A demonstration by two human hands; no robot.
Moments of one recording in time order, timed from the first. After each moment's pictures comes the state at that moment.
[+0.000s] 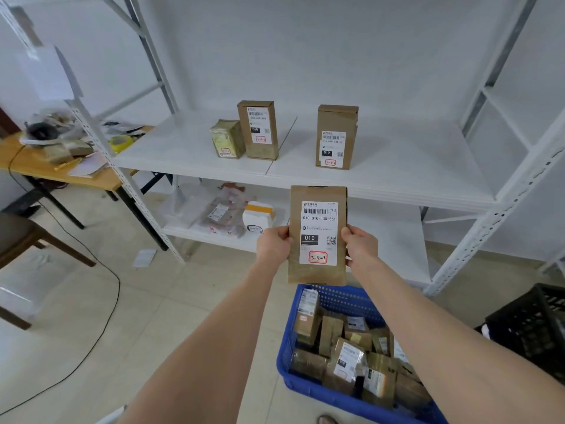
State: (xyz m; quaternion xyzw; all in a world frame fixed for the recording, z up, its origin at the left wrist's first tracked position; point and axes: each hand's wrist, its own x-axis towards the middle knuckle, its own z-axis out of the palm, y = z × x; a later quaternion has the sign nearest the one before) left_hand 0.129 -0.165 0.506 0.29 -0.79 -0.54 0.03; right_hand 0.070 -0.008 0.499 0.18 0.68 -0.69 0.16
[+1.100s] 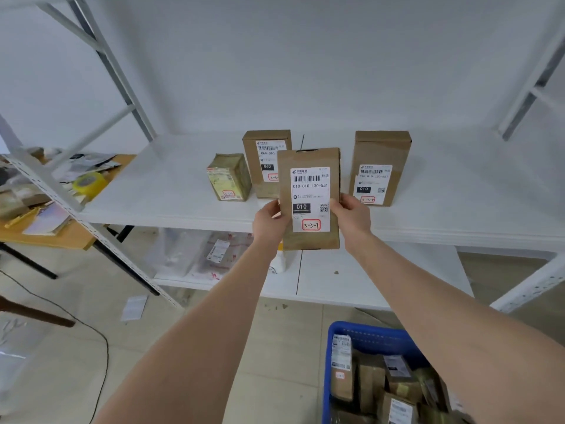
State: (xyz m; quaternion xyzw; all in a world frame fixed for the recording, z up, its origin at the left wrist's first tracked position) left_hand -0.083 -0.349 0.532 0.24 -0.75 -0.62 0.08; right_hand -0.132 -0.203 0.524 0.09 0.73 -0.68 0.05
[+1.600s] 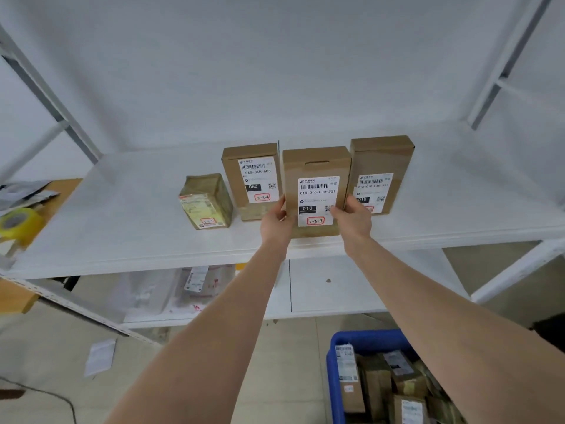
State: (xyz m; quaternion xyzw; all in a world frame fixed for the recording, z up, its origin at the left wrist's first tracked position) left_hand -0.176 -0.371 0.515 0.19 -0.73 -0.66 0.00; right_hand -0.195 -0.235 0.507 0.16 0.71 -0.68 -0.04
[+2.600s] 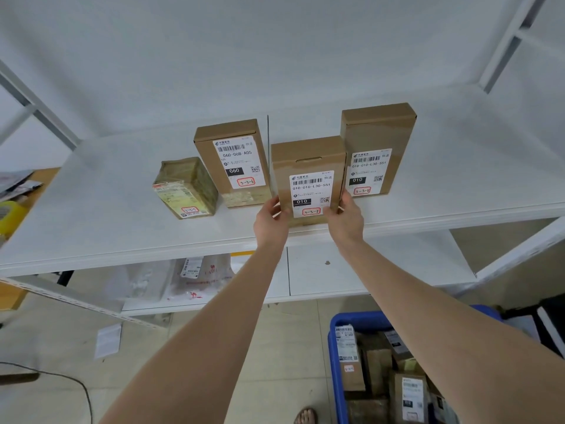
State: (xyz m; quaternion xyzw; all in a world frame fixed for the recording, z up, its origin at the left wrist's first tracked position) left_hand -0.179 -0.351 0.482 0.21 -0.78 -0.59 0.04; right_hand -0.208 -0.224 0.448 0.14 0.79 -0.59 -0.02
